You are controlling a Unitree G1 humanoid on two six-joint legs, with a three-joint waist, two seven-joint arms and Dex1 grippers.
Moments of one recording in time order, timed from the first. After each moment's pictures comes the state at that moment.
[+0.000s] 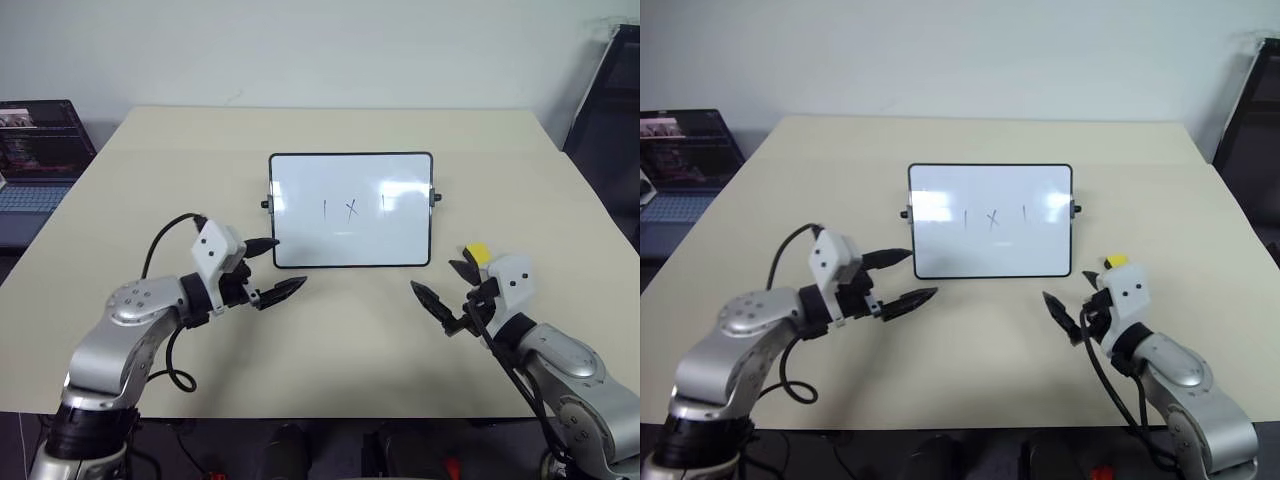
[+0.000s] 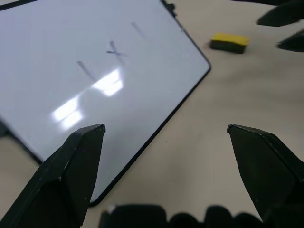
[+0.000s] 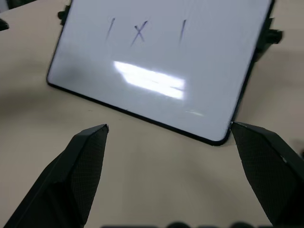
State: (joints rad) left arm -0.26 0.69 0.05 -0.30 -0.46 0.50 -0.87; right arm 0.02 -0.43 -0.14 -0.75 0.44 0.82 0.29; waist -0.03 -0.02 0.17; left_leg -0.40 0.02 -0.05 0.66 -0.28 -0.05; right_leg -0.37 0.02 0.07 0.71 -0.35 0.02
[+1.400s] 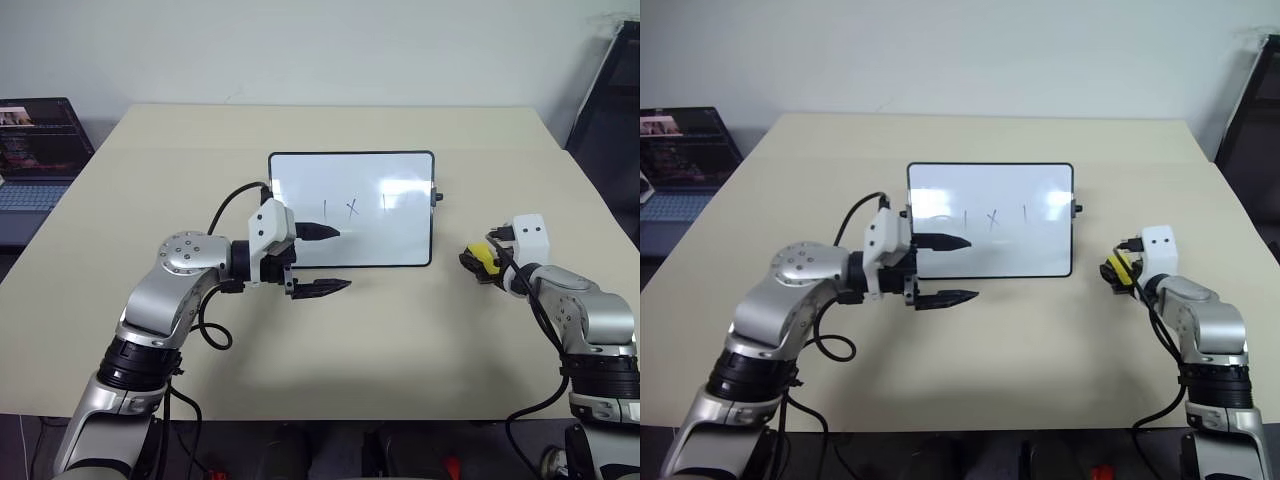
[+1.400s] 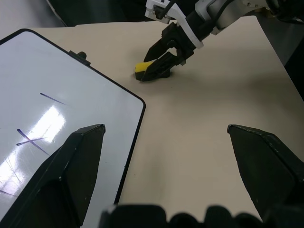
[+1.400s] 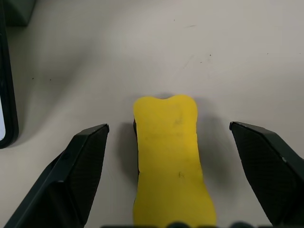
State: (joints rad) left arm -0.52 0.62 -0.12 -0.17 -0.39 0.38 -1.11; right arm -0.42 -0.53 -0.17 -0.01 0.31 0.91 0.30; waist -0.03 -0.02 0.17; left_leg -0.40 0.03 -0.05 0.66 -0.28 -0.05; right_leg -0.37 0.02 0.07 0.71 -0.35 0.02
